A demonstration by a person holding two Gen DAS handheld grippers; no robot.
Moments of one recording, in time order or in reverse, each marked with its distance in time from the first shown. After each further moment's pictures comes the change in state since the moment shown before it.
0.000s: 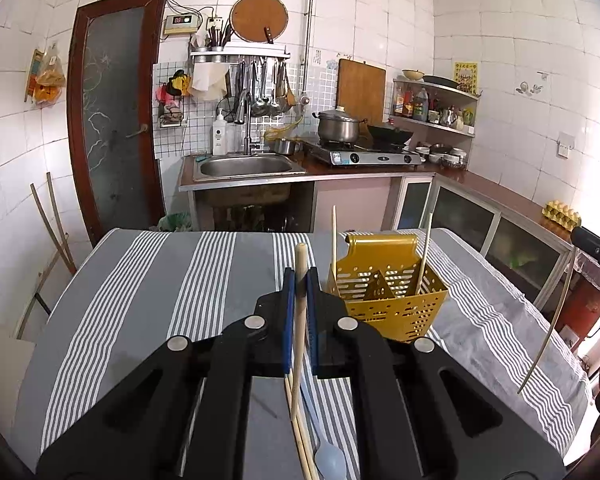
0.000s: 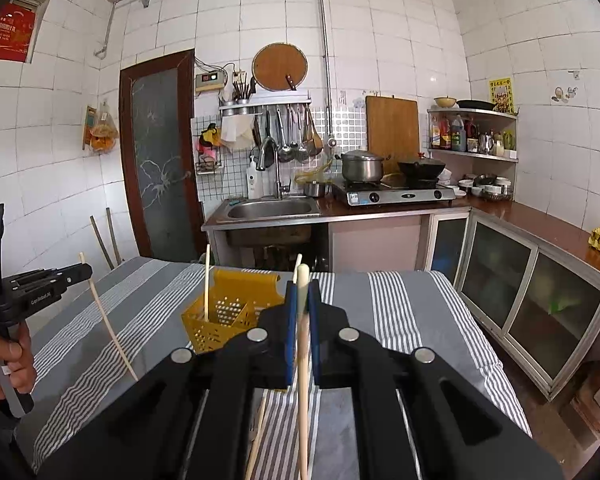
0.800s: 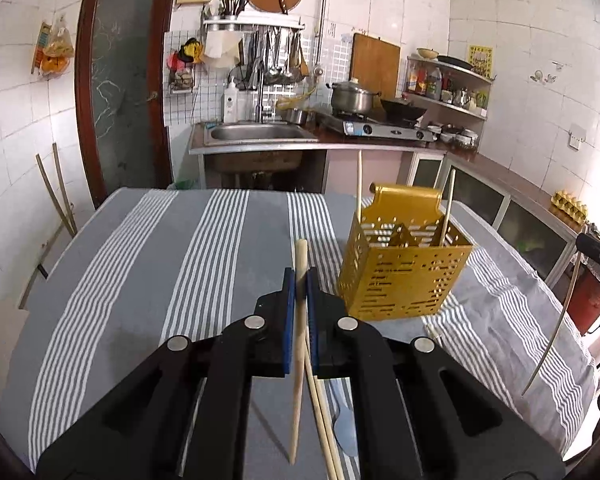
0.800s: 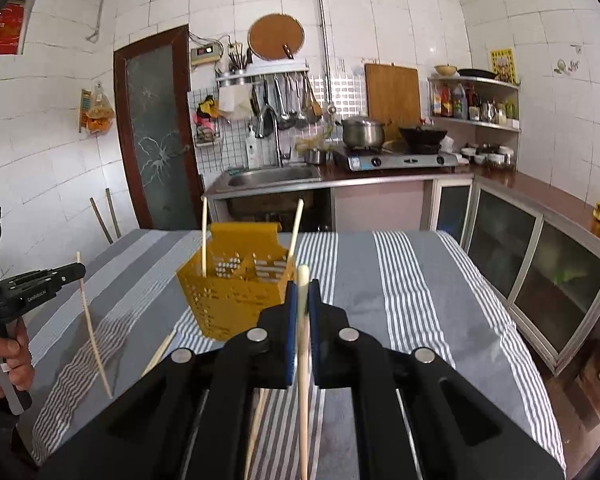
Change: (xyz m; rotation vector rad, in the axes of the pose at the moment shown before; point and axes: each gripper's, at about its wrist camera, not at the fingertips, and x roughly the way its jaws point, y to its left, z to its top) left arm 0.015 0.019 -0.041 -0.035 0.087 0.023; right arm 0.016 -0.001 -0.034 0.025 0.096 0.009
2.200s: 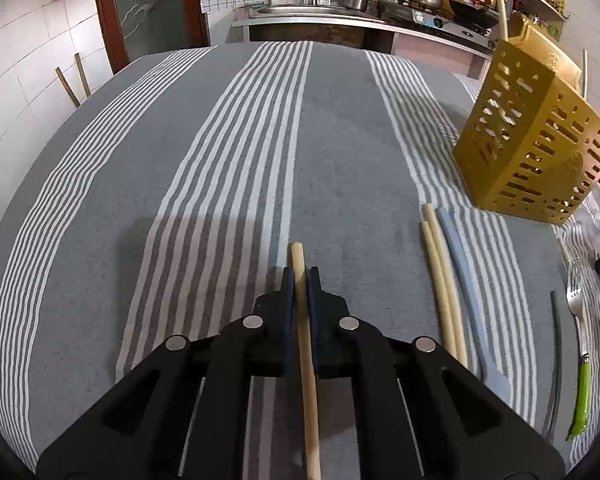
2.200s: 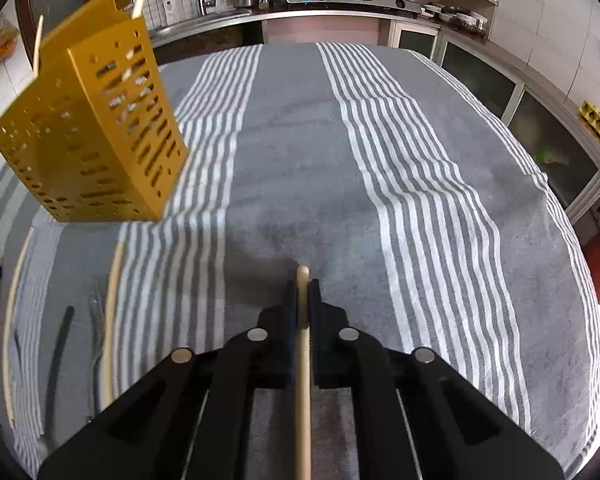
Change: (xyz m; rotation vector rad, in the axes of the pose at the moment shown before) left arm 0.126 0.058 -0.091 -0.074 0.395 0.166; right arm 0.161 -0.052 -0.112 0.106 0.559 -0.207
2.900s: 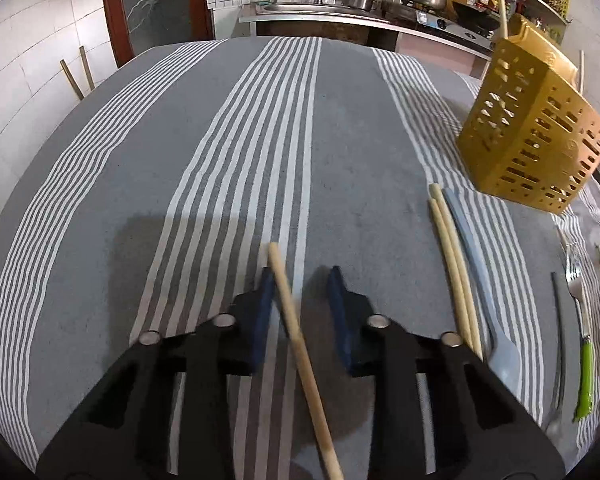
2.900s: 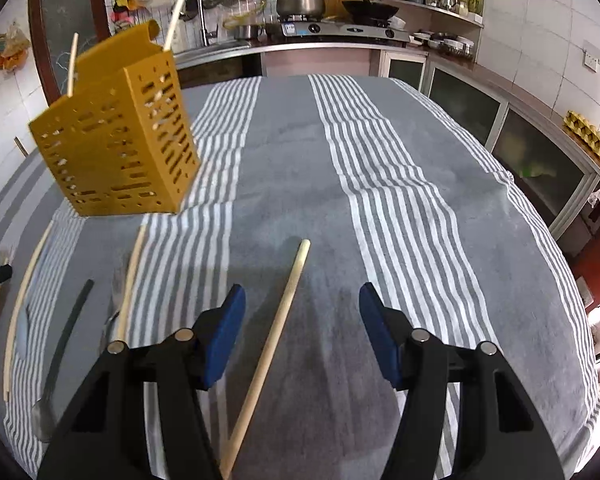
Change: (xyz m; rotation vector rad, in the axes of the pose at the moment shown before) left arm -0.005 0.014 -0.016 -0.022 0.014 0.002; right arm -0.033 -0.010 -0.029 -0.003 -0.120 -0.022
